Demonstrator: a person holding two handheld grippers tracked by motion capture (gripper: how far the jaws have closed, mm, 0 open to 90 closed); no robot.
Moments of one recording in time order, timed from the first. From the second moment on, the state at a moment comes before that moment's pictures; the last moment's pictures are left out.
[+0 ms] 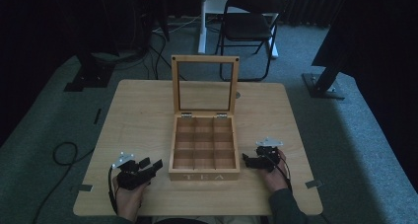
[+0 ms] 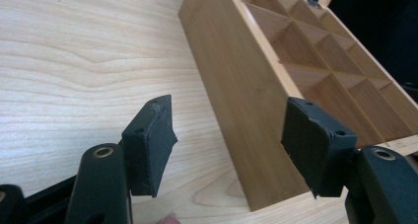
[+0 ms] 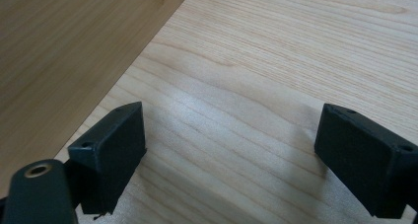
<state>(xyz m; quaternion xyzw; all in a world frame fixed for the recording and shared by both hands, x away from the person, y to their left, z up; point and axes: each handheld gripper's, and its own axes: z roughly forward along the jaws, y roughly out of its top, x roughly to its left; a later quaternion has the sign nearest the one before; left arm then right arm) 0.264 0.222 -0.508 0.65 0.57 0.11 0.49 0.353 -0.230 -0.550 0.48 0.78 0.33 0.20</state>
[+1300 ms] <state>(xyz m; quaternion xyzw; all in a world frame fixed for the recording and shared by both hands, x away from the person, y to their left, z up) 0.312 0.220 -0.433 0.66 0.51 0.16 0.52 0.352 -0.228 -0.550 0.49 0.78 0.33 0.21</state>
